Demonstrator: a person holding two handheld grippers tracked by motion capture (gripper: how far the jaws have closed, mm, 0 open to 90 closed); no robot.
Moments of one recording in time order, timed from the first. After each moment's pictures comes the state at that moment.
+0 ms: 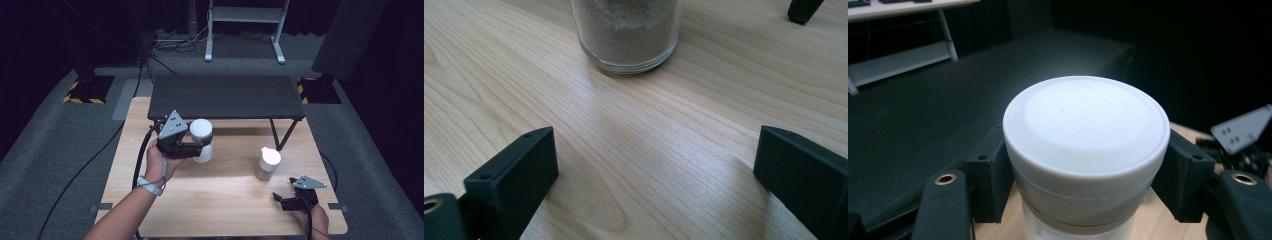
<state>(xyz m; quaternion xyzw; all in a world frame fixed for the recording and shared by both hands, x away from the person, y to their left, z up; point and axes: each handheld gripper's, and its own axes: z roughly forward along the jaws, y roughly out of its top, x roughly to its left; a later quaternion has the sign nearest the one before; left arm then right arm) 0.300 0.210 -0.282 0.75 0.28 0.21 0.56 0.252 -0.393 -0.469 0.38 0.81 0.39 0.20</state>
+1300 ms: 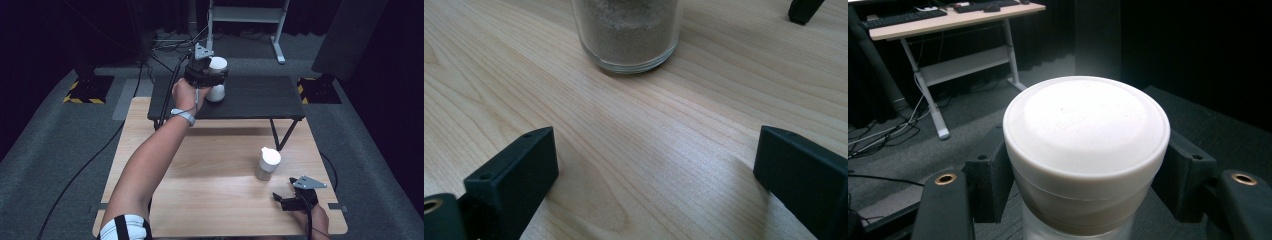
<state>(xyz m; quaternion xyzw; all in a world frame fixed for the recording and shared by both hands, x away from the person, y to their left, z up) 0.435 0.133 -0.224 0.73 0.35 0.28 0.52 0.252 -0.393 -0.469 0.38 0.81 0.39 0.20</state>
